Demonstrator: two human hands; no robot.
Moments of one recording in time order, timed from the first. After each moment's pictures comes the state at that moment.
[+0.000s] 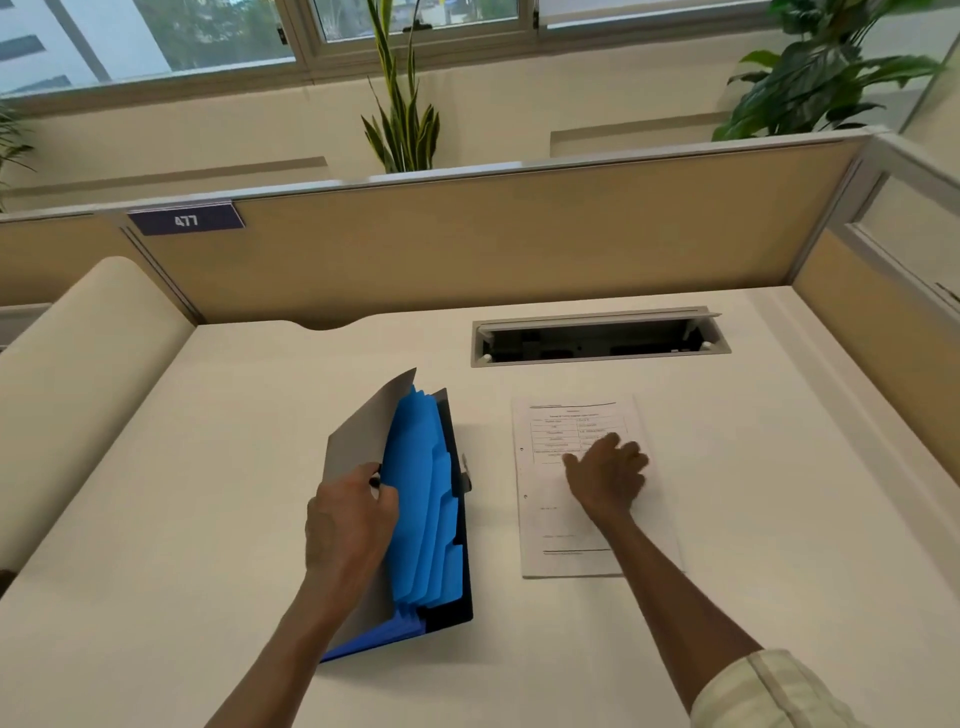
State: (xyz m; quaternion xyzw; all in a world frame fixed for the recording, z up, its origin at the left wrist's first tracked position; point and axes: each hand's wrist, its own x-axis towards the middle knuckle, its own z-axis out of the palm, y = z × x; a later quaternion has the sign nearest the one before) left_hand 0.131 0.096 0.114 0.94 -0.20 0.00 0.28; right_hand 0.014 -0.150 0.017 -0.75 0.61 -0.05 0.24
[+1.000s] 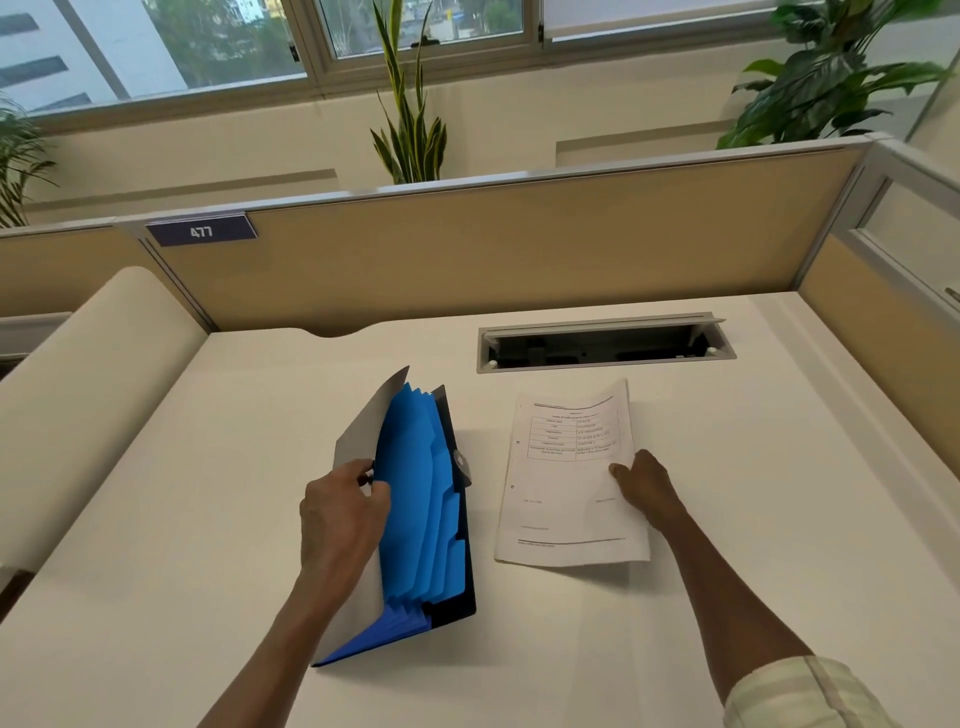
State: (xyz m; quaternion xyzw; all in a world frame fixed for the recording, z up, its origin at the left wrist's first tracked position) left_hand 0.143 0.105 0.114 0.92 -0.16 -0.02 0.35; right_hand -0.031 -0.199 0.005 -0.70 0.56 -0.04 0.44
